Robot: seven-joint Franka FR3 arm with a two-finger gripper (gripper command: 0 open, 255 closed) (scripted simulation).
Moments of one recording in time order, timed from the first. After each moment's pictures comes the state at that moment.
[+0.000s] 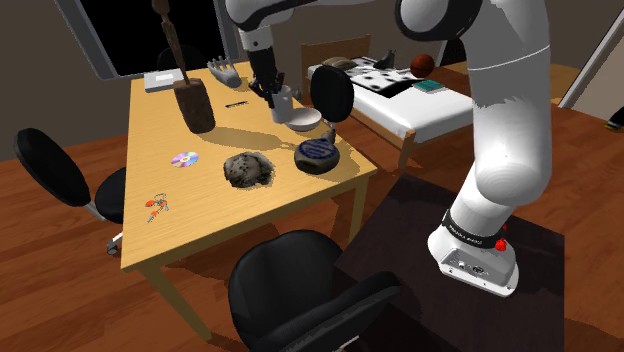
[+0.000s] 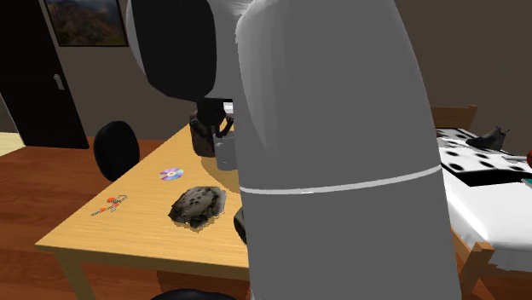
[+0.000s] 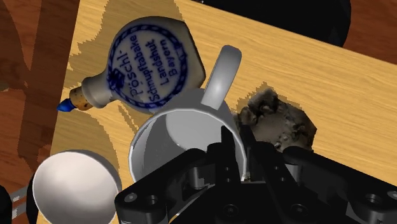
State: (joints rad) arm 0.03 0.47 0.03 -1.35 -0.01 1.65 0.12
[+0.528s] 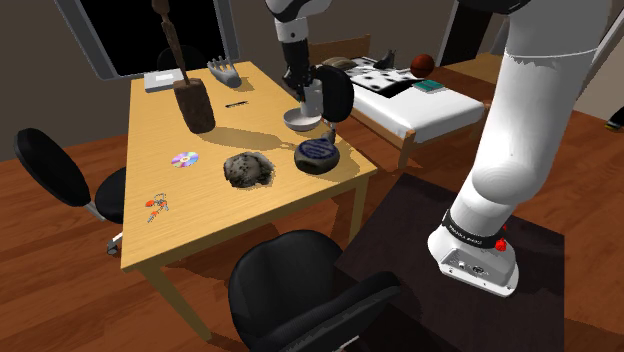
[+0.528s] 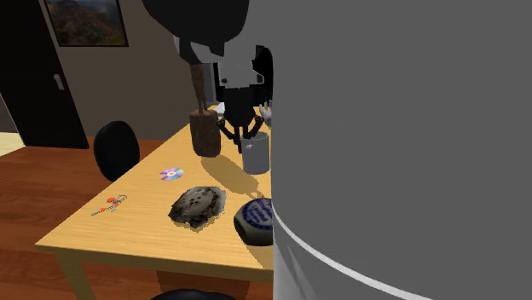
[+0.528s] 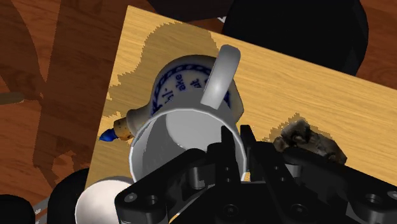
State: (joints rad) arm -0.05 0.20 -0.01 -1.70 -0.02 1.73 0.01
